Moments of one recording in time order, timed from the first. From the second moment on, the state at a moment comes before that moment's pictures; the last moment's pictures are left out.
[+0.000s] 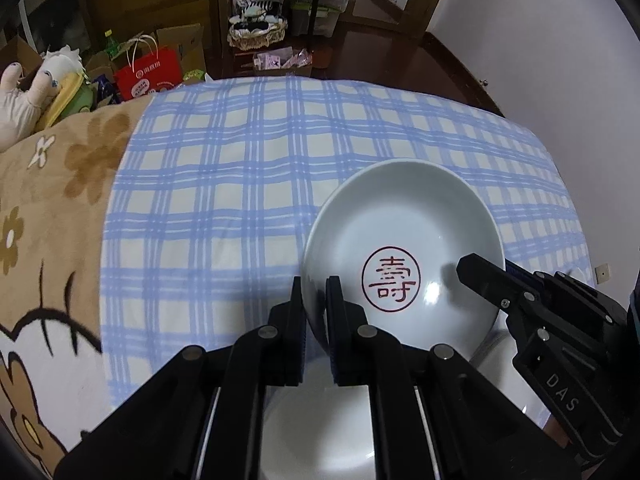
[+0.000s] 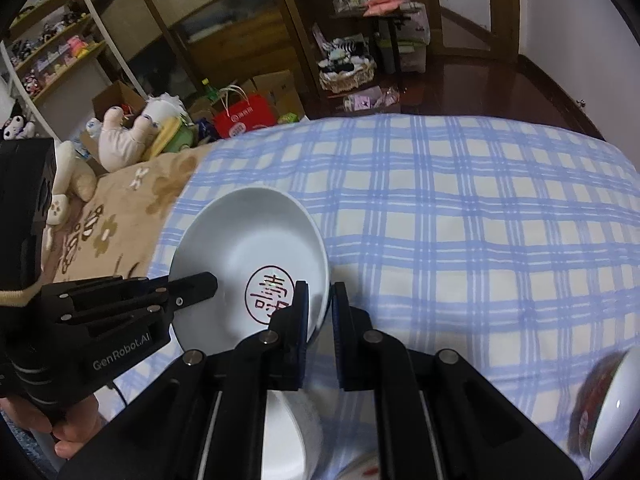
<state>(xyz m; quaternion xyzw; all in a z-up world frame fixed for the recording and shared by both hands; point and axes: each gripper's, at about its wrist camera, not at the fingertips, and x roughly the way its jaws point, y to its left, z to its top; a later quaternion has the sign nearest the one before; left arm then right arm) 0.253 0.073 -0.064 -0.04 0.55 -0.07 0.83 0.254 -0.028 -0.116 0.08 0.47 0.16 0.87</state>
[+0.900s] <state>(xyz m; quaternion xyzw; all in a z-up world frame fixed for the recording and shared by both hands) 0.149 0.071 -0.052 -0.02 0.56 -0.07 0.83 0.152 -0.022 -0.106 0.07 0.47 0.16 0.86</state>
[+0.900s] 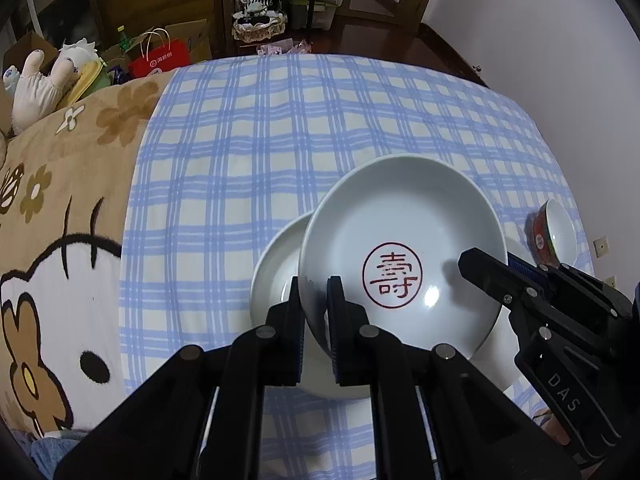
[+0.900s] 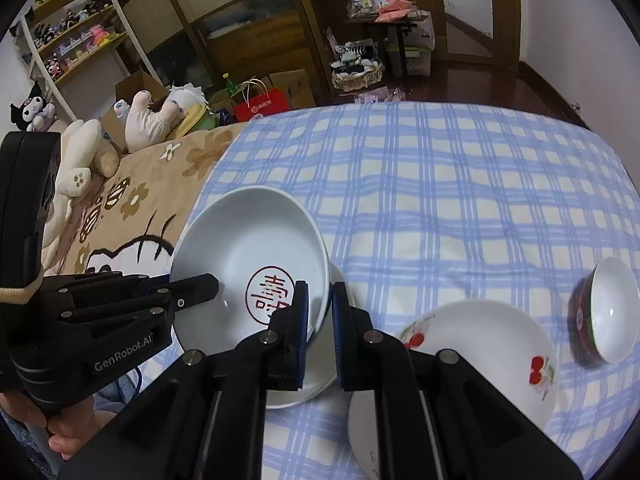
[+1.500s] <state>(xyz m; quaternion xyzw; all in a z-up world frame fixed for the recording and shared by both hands) 0.142 0.076 -0.096 -0.02 0.59 -0.05 0.81 0.148 -0.008 -0.148 0.05 0.51 0.17 0.84</state>
